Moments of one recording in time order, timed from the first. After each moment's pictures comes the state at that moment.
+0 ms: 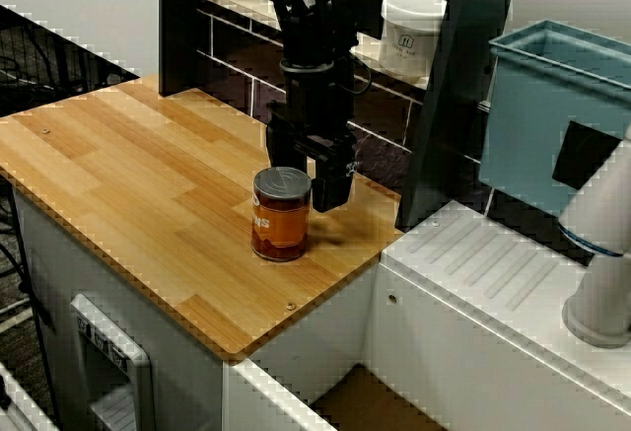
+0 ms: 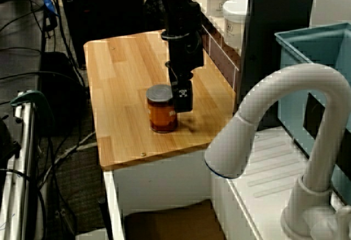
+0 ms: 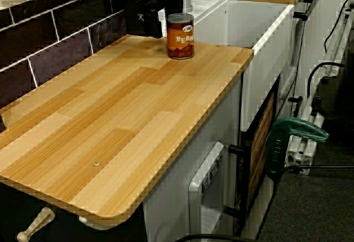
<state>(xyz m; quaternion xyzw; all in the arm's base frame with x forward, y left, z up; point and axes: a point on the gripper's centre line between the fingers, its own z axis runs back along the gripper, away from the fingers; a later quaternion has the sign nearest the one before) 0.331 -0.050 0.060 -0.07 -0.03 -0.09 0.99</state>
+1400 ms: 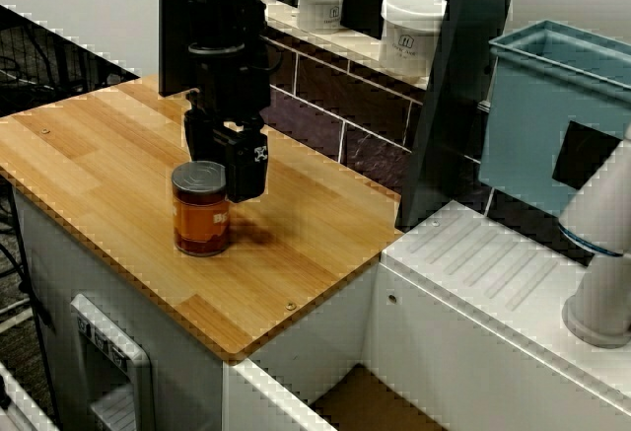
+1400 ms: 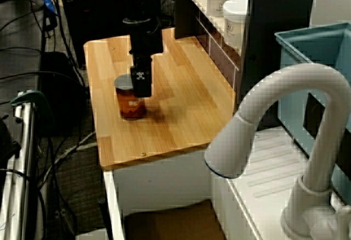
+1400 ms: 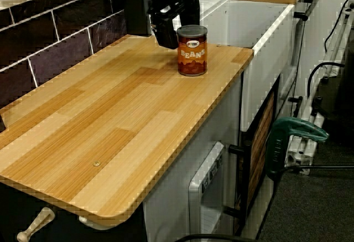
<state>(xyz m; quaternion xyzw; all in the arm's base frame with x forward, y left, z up) 0.281 -0.005 0.067 -0.09 -0.01 -0.09 0.99</state>
